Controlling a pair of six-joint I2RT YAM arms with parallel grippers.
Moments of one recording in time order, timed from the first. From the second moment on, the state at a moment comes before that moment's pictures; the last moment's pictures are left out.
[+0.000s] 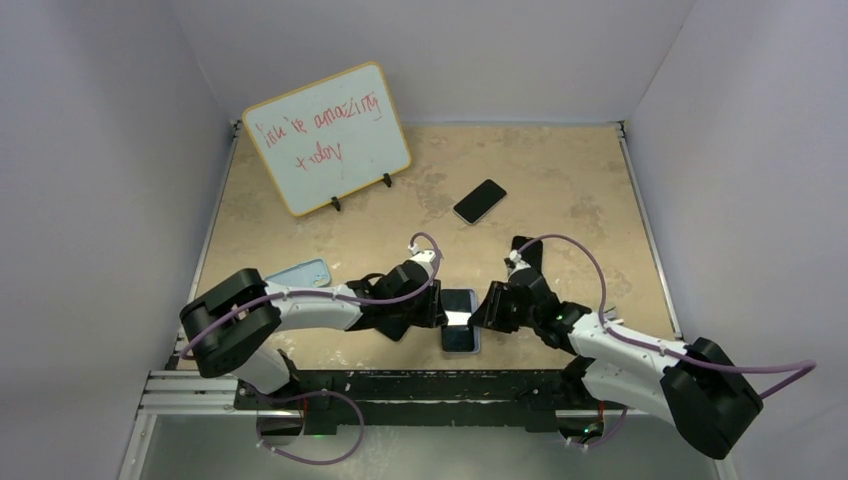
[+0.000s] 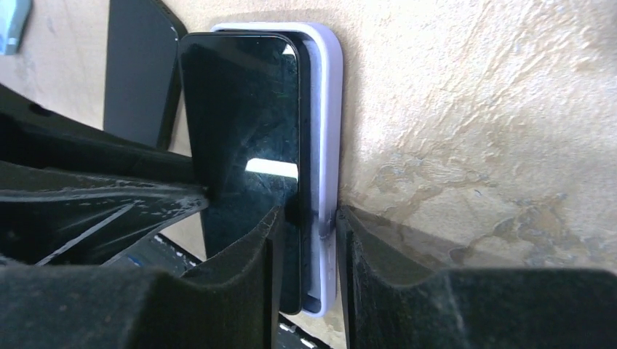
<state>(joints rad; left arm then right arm) -1.01 1.52 0.64 0.12 0.06 -0.78 0.69 1.02 0.28 -0.08 -0.15 0.88</state>
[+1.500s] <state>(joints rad) -1.08 1.52 0.62 0.12 0.04 -0.84 0.68 0.92 0.16 0.05 -0.21 1.02</state>
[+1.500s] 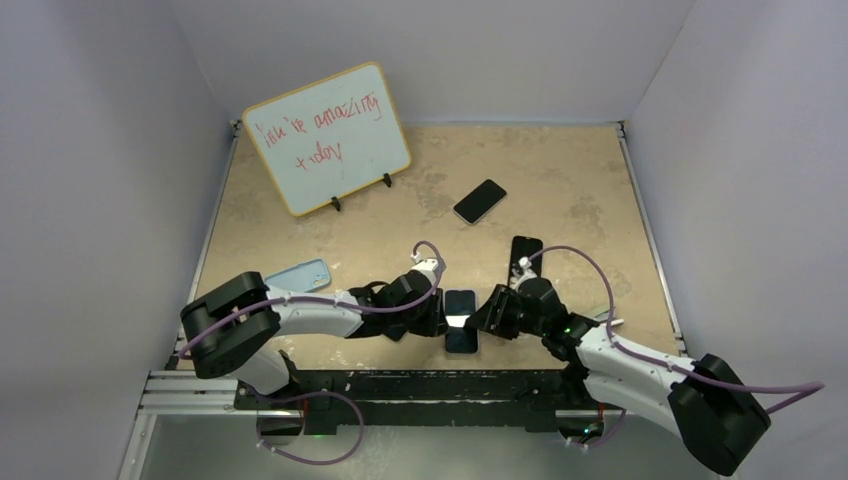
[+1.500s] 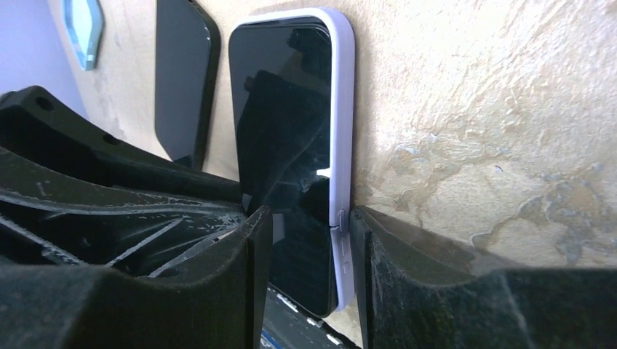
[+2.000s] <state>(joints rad) -1.04 1.48 0.56 0.16 0.04 -0.86 0.68 0.83 0.03 0.36 -0.29 1.13</state>
